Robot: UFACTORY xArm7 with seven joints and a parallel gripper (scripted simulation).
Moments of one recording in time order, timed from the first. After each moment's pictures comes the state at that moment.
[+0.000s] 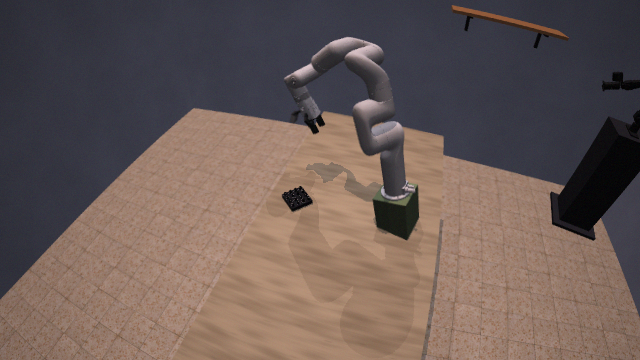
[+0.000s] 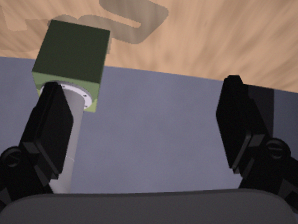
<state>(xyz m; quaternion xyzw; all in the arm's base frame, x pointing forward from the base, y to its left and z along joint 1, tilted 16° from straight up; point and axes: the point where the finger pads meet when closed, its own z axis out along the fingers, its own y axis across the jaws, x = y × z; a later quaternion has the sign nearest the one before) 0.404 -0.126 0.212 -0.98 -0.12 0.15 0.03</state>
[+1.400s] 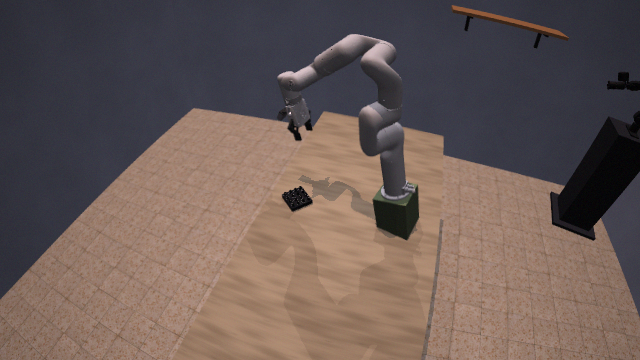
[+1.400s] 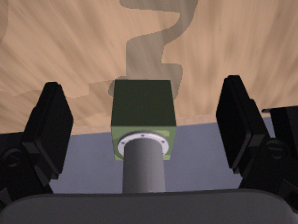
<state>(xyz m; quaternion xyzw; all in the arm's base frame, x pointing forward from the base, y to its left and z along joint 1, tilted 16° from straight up) 0.403 -0.009 0.244 -1.00 -0.01 0.01 0.00</state>
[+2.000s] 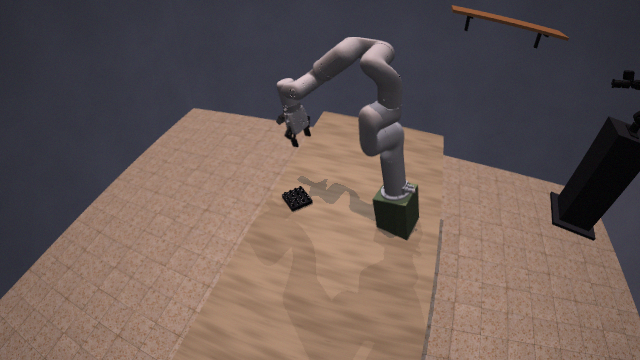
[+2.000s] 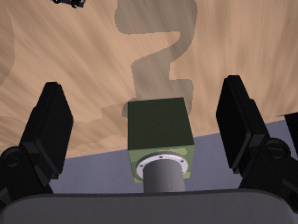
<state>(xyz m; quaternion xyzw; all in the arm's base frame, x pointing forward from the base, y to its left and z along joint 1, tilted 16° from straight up) 0.415 0.003 0.220 -1.00 0.04 -0.01 -0.02</state>
